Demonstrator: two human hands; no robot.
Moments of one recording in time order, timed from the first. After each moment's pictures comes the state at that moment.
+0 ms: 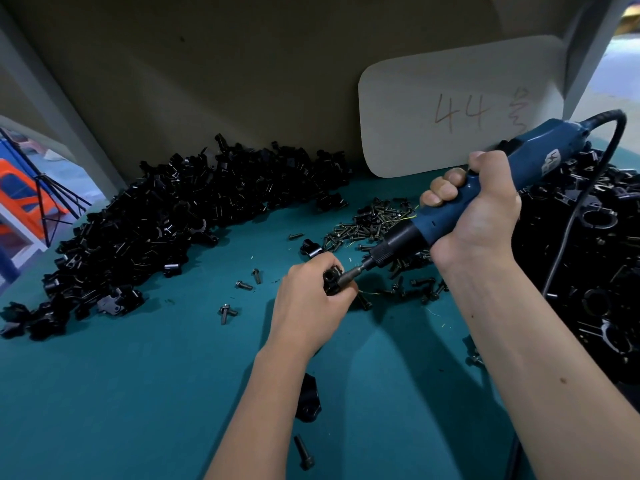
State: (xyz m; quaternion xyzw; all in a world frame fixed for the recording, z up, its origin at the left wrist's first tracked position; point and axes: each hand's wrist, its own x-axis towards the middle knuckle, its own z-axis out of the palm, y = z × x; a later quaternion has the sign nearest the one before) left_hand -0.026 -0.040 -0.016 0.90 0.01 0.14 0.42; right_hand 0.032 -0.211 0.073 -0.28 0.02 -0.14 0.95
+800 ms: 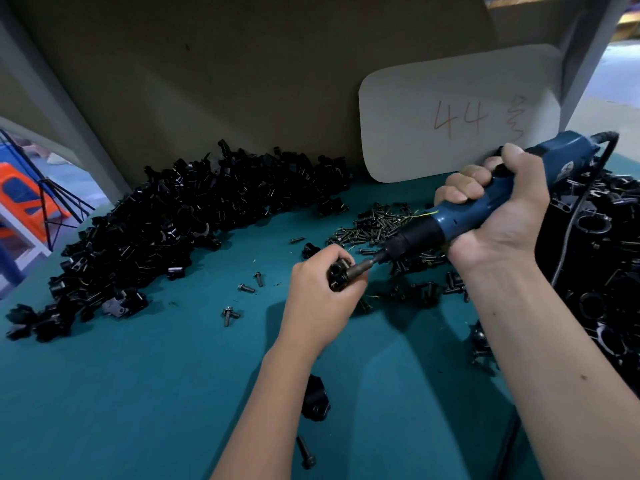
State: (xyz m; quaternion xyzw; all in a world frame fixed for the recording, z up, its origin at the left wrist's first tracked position) left_hand -0.023 -0.049 -0.011 0.83 -0.06 0.18 0.52; right_hand 0.034 -0.235 0.076 -0.19 -0.04 -0.05 0.98
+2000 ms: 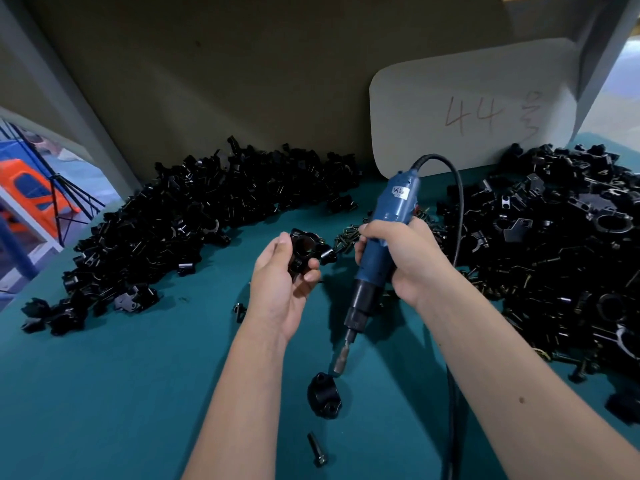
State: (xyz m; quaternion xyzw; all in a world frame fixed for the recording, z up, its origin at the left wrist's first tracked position) left_hand -0.017 -0.011 0.009 0.47 0.16 0.12 0.86; right_hand 0.032 -0.167 0.031 -0.53 0.04 0.10 0.84
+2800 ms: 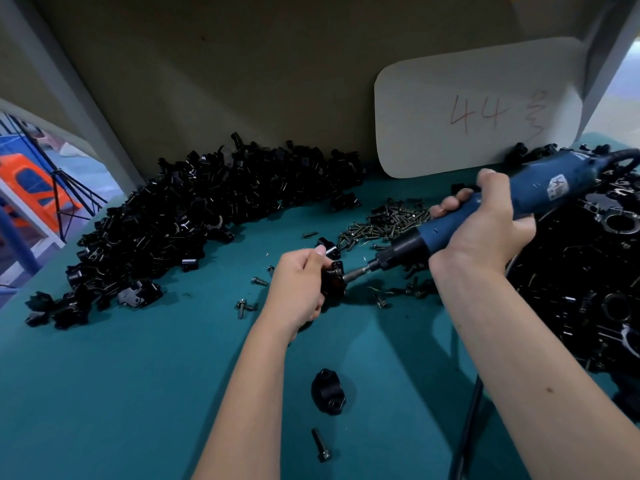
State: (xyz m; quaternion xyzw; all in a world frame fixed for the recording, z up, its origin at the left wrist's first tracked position) left_hand -0.015 -0.010 -0.009 0.75 0.15 0.05 0.64; right_hand 0.029 -0.189 0.060 -0.28 0.13 -0.25 0.92
